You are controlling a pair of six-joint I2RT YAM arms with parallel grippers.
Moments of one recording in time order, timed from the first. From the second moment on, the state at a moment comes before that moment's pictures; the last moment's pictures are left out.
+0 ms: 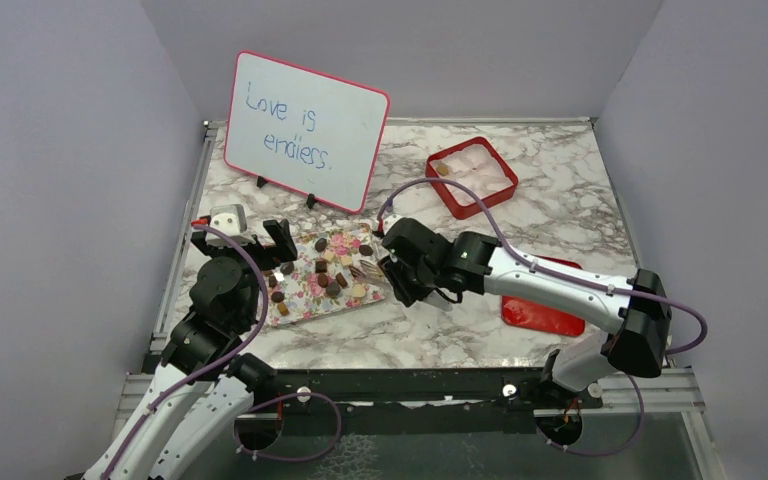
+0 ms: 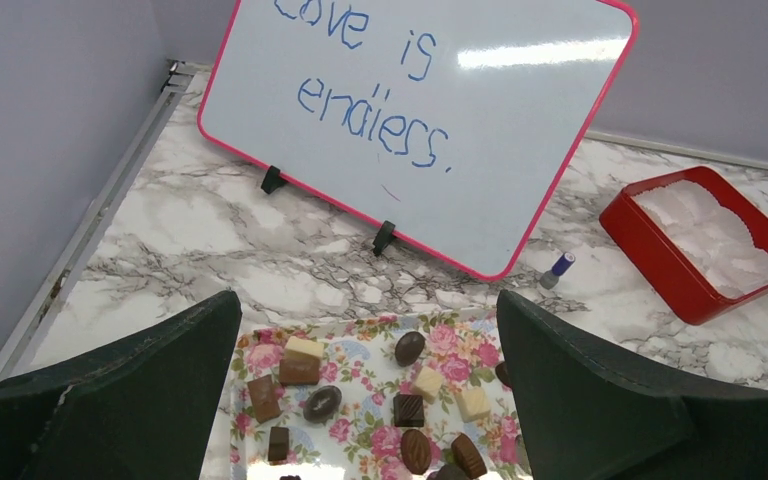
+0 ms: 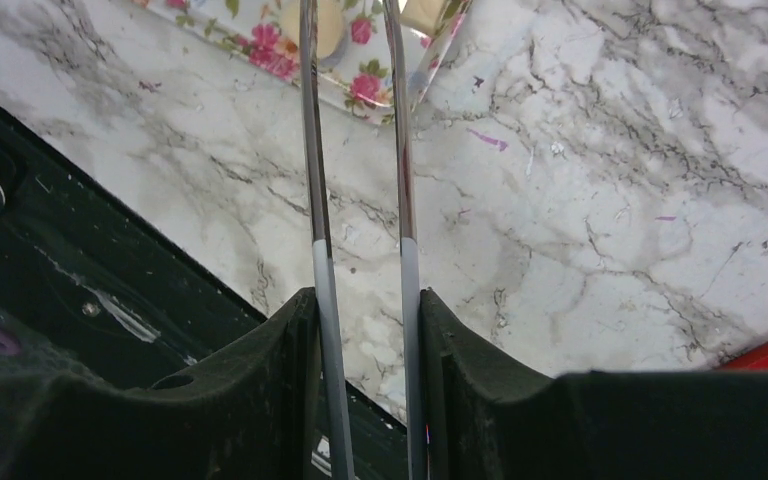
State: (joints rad) left arm -0.55 0.44 0.68 -0.29 -0.59 -0.20; right arm 1.07 1.50 1.29 -0.77 0.16 0.32
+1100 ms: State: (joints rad) left arm -0.55 0.44 0.68 -0.29 -0.59 -0.20; right arm 1.17 1.56 1.26 -0.79 0.16 0.34
